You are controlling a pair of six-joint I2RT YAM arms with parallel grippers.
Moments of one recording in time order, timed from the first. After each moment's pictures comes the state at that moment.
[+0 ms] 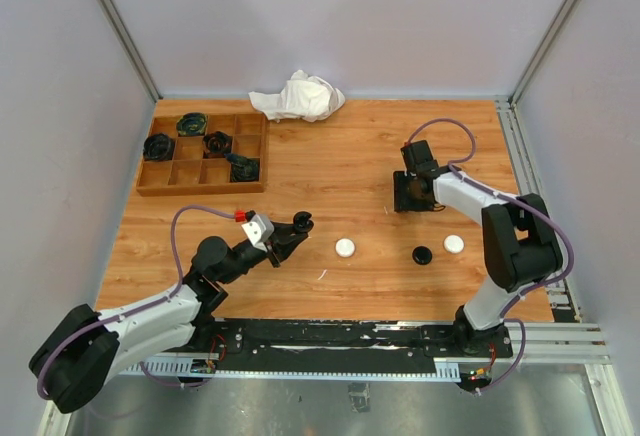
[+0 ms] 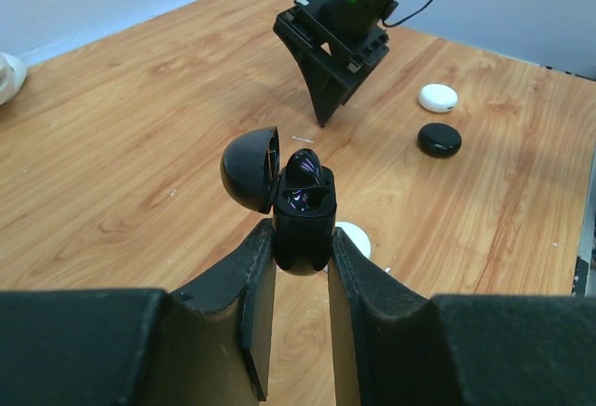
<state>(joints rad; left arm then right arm) -0.69 0.87 0.07 0.90 0.28 -0.05 0.32 1.66 1.00 -0.44 0.11 0.28</state>
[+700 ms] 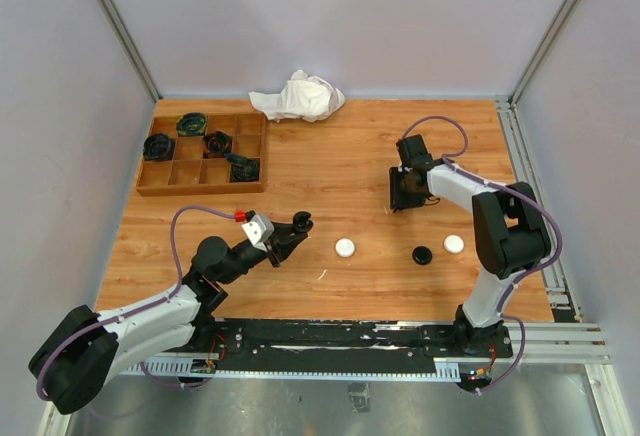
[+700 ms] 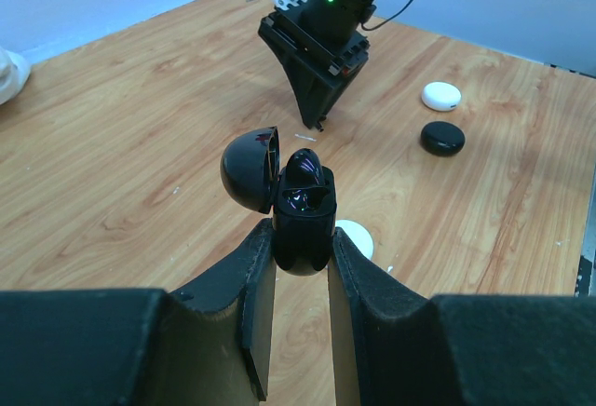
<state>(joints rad) -0.69 0.86 0.07 0.88 0.27 -0.04 0.33 1.77 1.08 -0.44 0.03 0.30</state>
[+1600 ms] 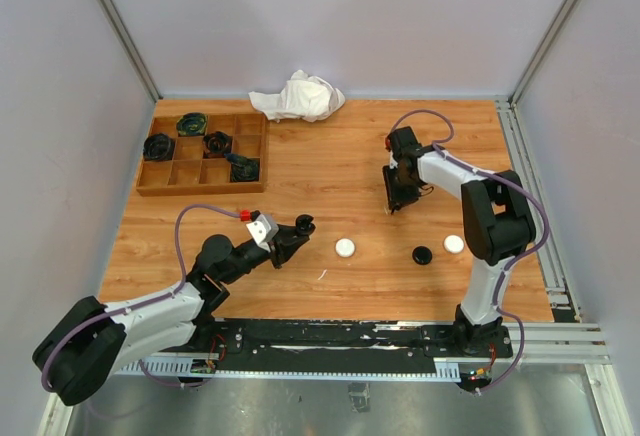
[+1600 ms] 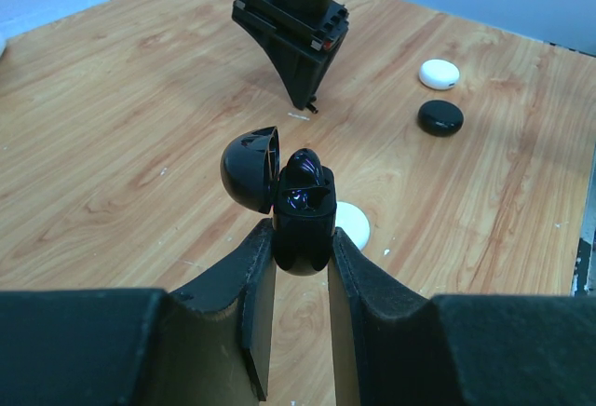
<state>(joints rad) -0.69 0.93 0.07 0.90 0.29 -0.04 0.34 1.89 1.27 -0.62 -0.01 0.19</state>
